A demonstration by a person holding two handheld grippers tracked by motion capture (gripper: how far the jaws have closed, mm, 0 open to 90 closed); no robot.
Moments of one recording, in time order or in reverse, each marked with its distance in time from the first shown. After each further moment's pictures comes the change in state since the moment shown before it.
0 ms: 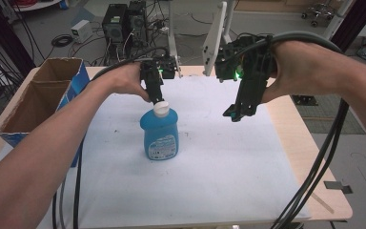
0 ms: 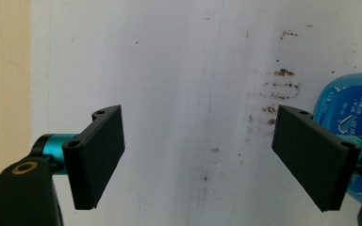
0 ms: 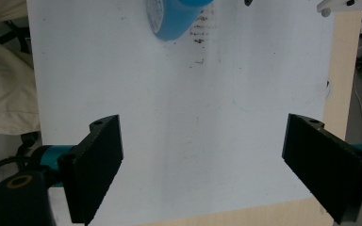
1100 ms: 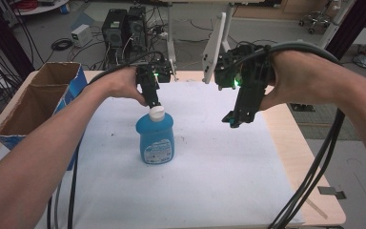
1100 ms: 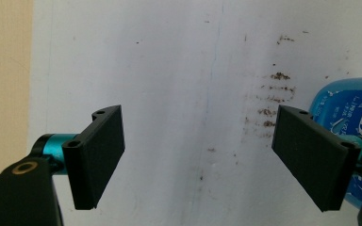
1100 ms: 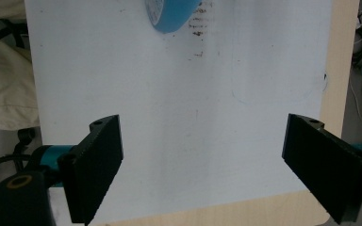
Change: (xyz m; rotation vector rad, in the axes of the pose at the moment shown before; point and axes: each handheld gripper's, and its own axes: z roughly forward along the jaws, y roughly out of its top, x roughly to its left) left arm -0.001 -0.001 -0.003 -0.015 -0.008 -0.032; right arm 0.005 -0.008 -0.004 0.009 -0.017 -0.001
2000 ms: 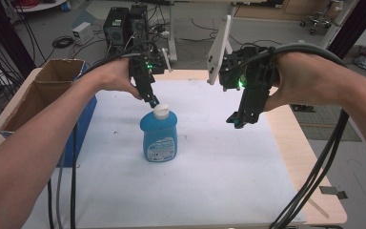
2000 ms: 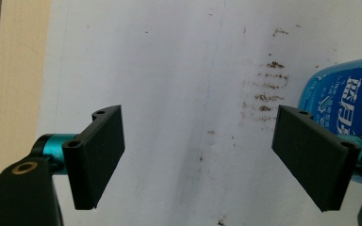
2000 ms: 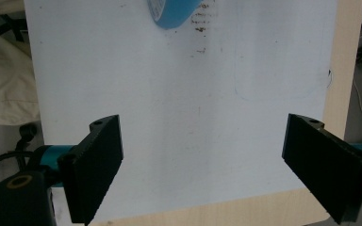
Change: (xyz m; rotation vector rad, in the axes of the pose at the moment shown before) left arm 0.003 -0.021 -0.029 -0.042 0.011 -0.043; right arm 0.002 0.003 0.004 0.021 0.005 0.002
